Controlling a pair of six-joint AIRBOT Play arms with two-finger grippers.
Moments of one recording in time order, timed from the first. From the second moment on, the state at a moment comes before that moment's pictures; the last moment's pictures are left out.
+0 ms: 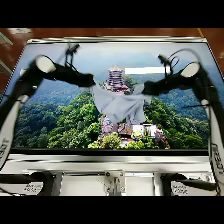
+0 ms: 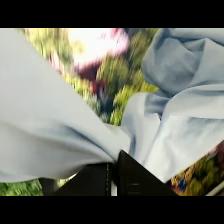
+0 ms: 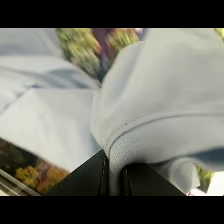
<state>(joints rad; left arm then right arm) -0.30 -1.51 1.64 1.02 -1.06 -1.43 0.05 -1.42 1.43 -0.97 1.20 1.27</state>
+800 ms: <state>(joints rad) -0.28 -0.81 1.80 1.41 -1.46 -1.58 0.05 -0.74 1.66 -1.10 1.36 1.54</state>
